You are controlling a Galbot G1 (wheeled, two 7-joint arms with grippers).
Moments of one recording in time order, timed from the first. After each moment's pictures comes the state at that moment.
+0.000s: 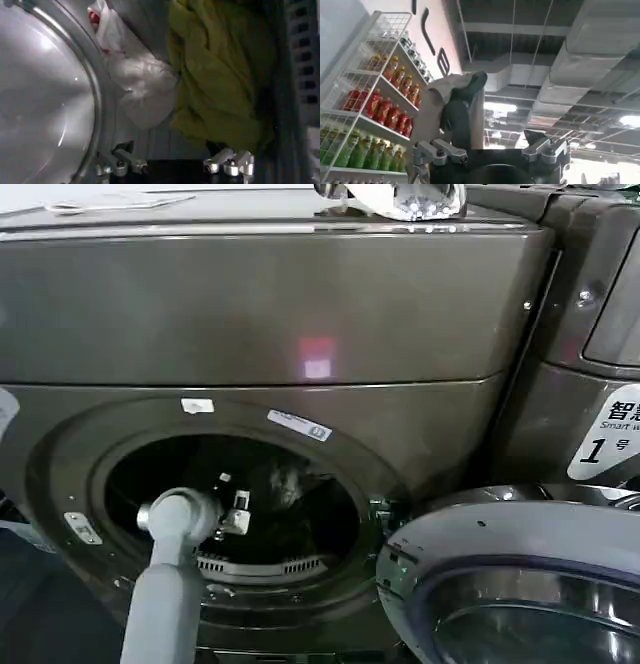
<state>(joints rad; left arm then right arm) 0.70 -1.50 -0.54 -1.68 1.58 -0.16 1.34 -1.56 0.99 2.28 1.61 0.34 -0.06 -0.05</state>
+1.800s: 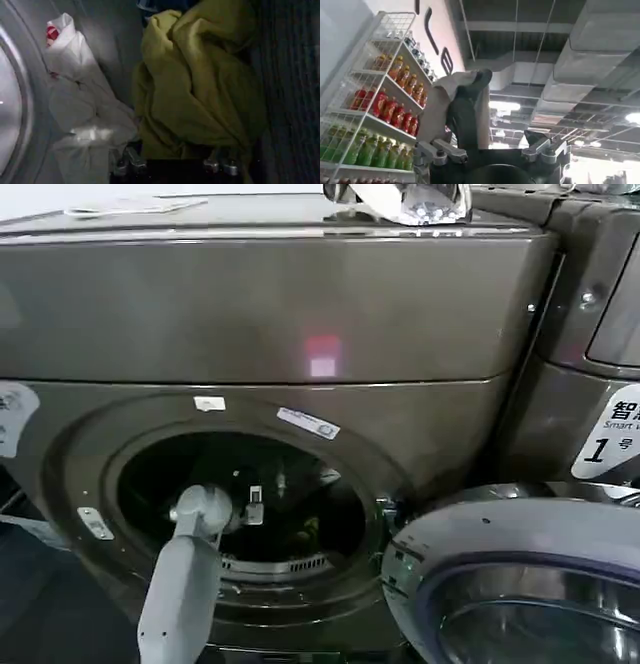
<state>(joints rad) 0.63 -1.49 -0.50 -1.35 1.22 -0.07 1.32 -1.57 1.00 2.27 1.61 0.34 -0.05 -0.05</state>
